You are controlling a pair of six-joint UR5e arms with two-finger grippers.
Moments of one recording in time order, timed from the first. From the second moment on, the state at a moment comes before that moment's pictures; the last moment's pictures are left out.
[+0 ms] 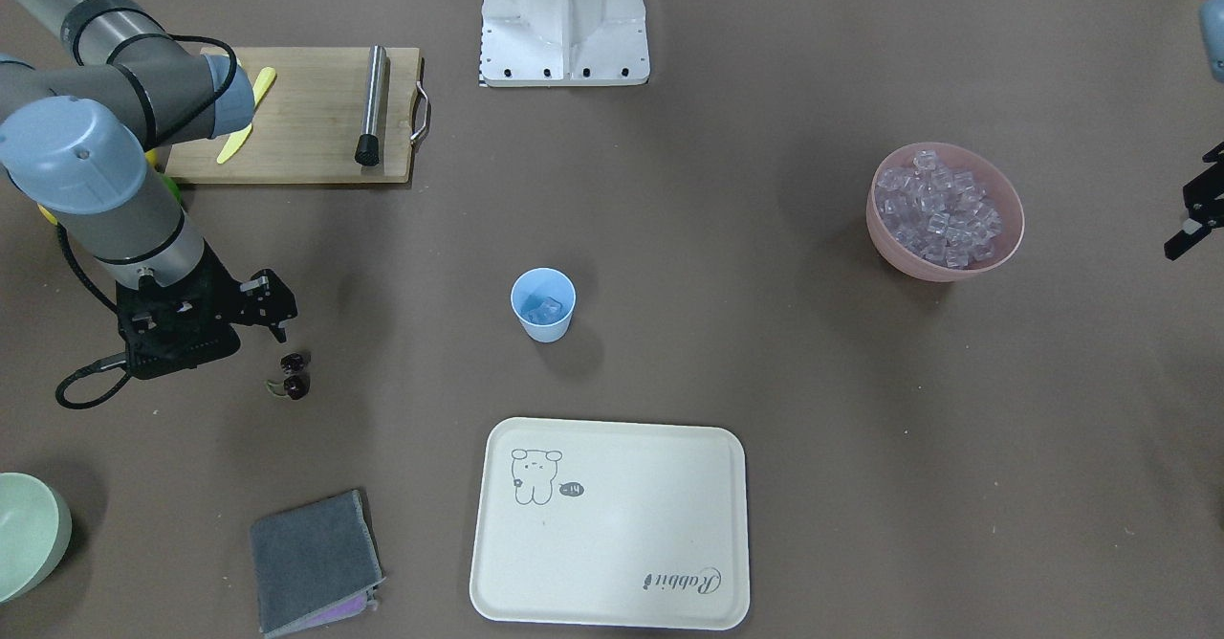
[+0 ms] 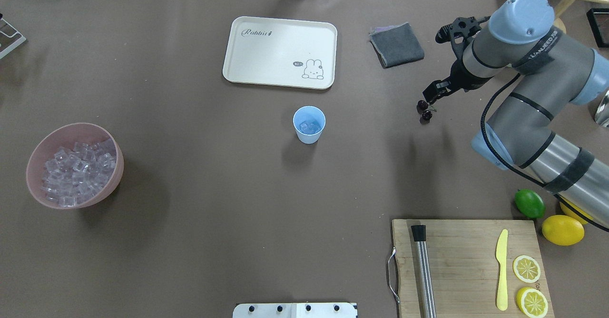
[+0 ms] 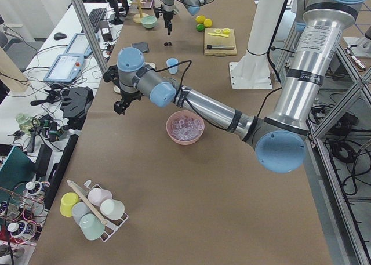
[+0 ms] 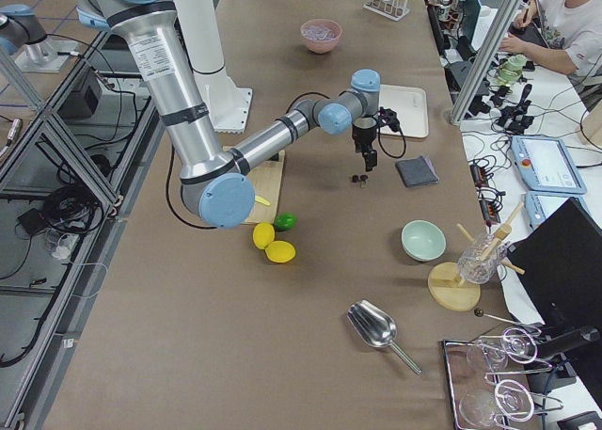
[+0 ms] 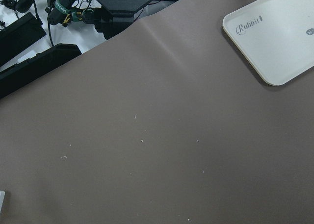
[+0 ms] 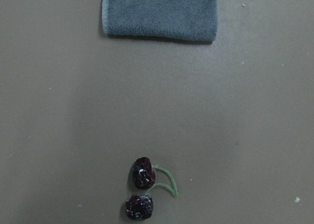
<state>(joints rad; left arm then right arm) -1.43 -1.84 -1.71 -1.81 -2.45 0.02 0.88 -1.17 1.61 -1.39 2.01 0.57</state>
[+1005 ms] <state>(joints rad) -1.43 -1.84 -1.72 -1.82 -2.43 0.03 0.77 -1.17 1.55 -1.36 1.89 0.65</state>
